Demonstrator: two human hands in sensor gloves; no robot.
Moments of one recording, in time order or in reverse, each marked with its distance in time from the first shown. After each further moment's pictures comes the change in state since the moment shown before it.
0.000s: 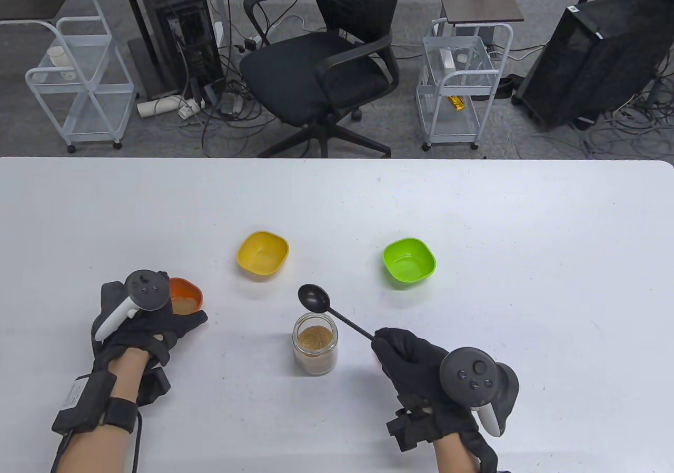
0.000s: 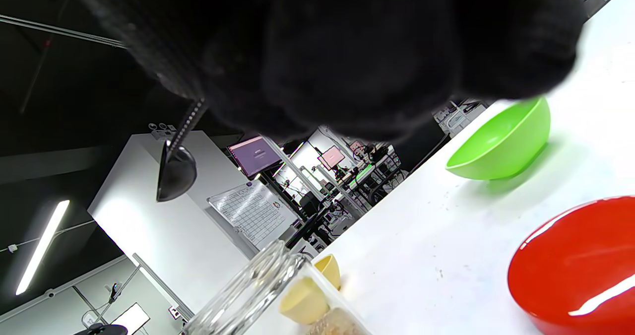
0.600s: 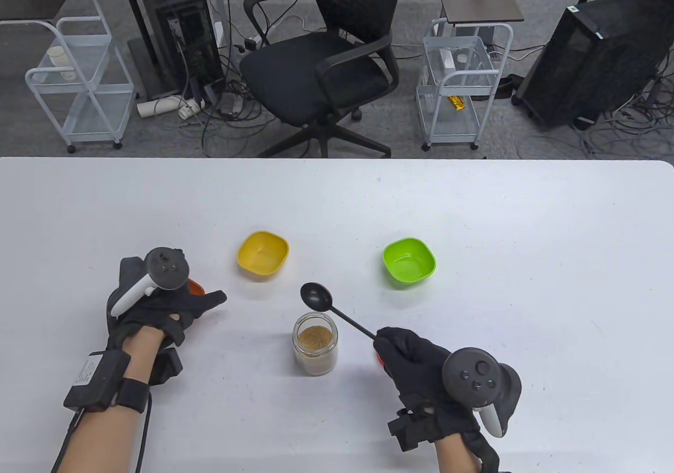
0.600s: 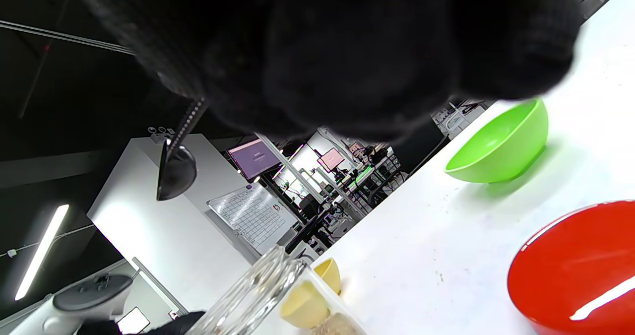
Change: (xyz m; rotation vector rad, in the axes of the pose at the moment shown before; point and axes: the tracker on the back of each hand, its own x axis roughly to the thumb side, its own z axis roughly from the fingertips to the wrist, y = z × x) left_hand 0.070 0.029 0.000 0.014 -0.088 -0.110; right_hand -0.001 -0.003 0.000 -0.010 0.003 -0.010
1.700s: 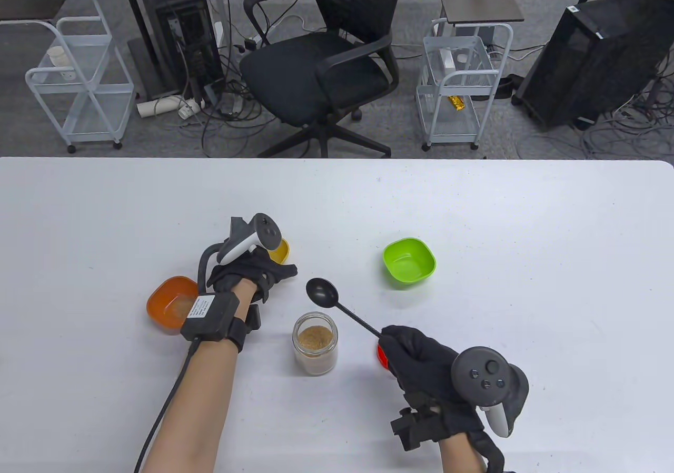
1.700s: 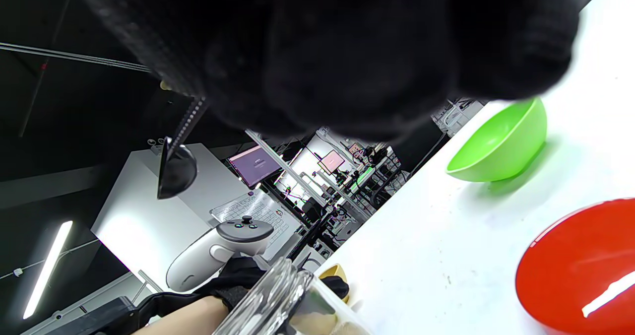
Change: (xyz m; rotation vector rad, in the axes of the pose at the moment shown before) left_hand 0.095 -0.025 -0.100 -0.083 0.088 -0.157; right_hand -0.006 -0.005 0.000 -0.005 0.016 -0.049
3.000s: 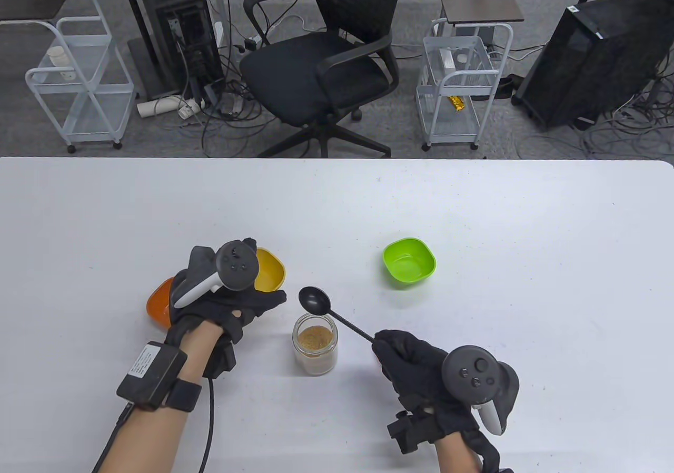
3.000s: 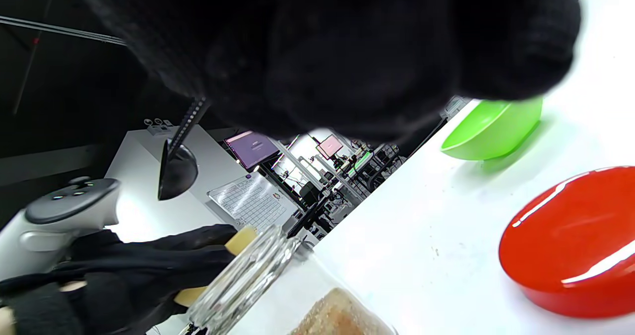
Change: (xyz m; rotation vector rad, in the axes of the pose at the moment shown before) left_hand -0.018 0.010 0.135 0.193 -0.316 0.078; right_hand -0.001 0.012 -0.001 0.057 0.000 0.029
